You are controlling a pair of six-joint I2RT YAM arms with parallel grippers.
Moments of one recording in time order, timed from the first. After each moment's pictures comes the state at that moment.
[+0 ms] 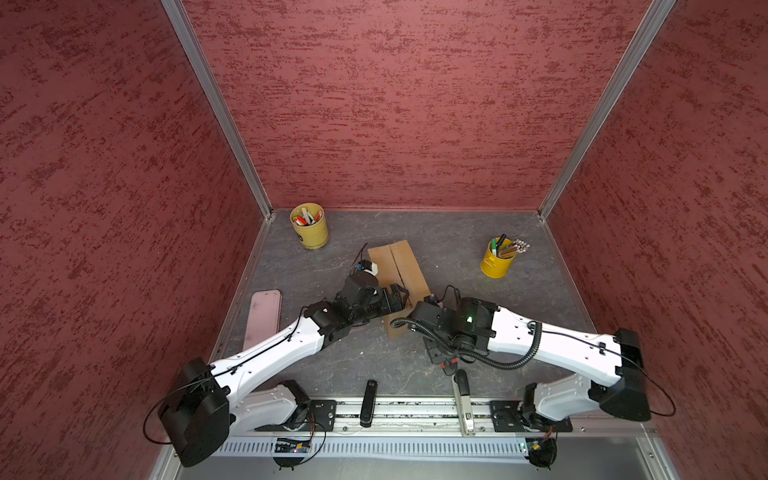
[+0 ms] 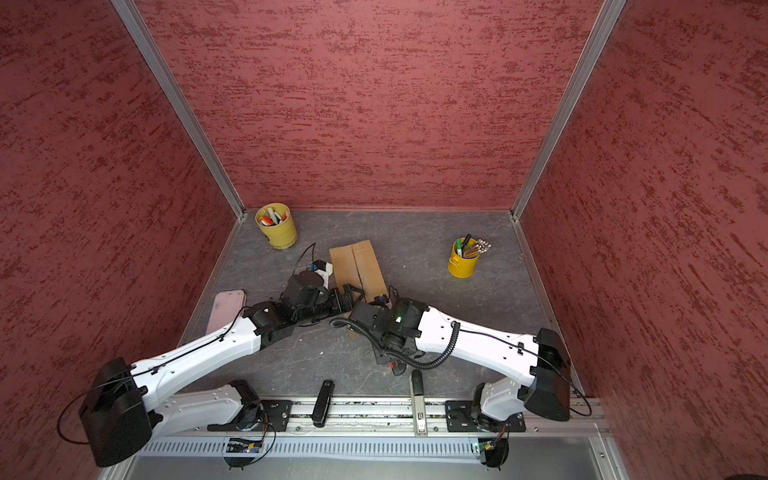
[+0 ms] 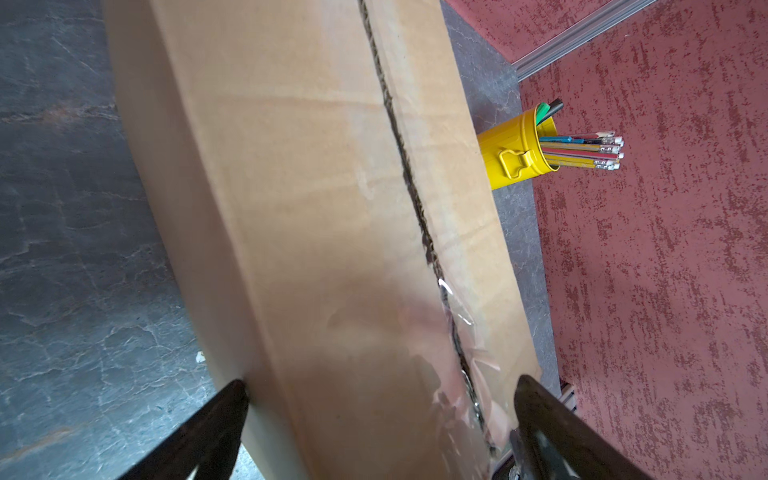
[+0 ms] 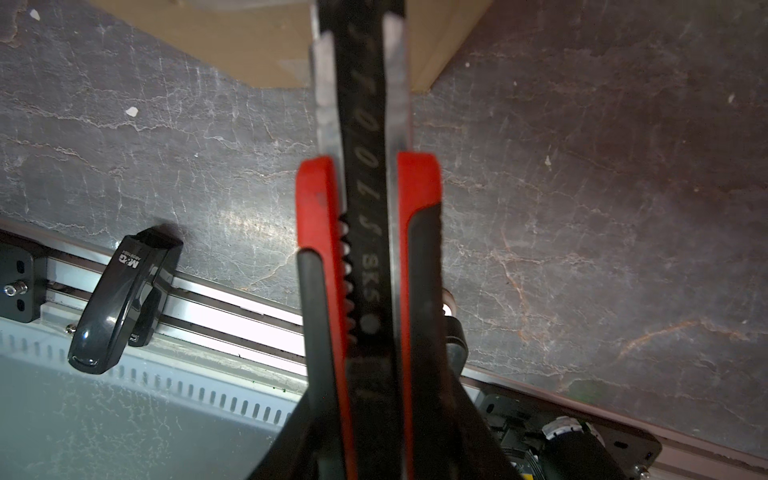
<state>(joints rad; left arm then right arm) -0.75 1.17 0.75 -0.22 0.05 -0.91 1.17 1.44 1.30 -1.27 0.13 0.85</state>
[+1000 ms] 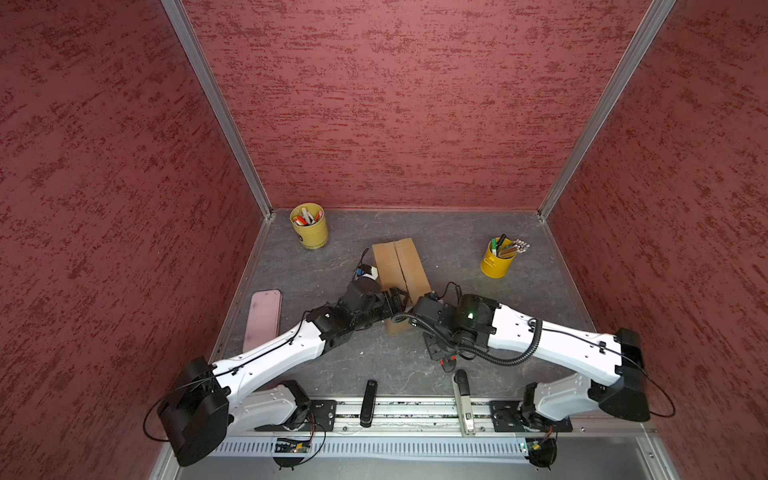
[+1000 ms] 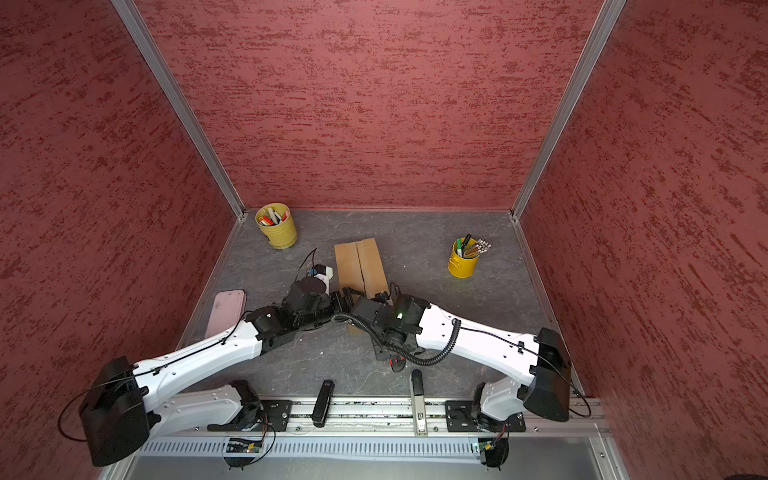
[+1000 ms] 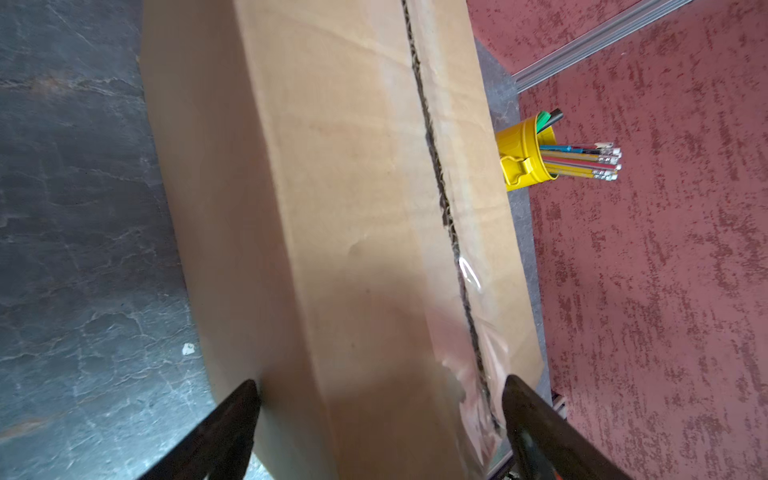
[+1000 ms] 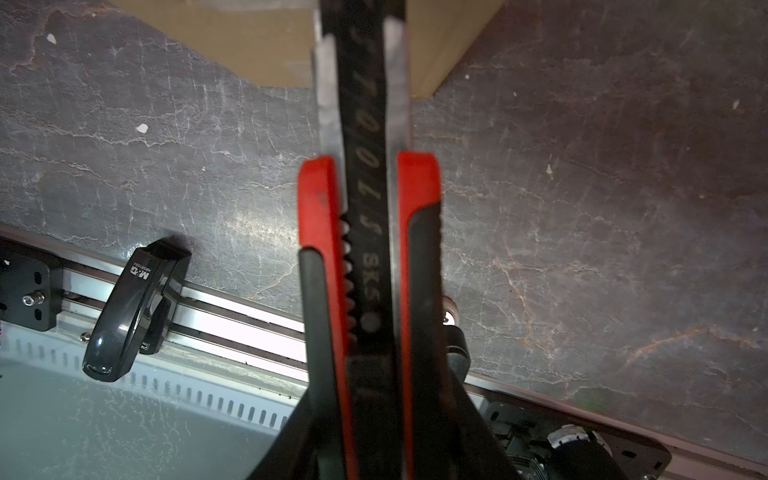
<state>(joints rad) -0.79 1.14 0.70 -0.16 0.00 -0.99 1.15 1.44 1.30 -1.26 0.12 0.83</state>
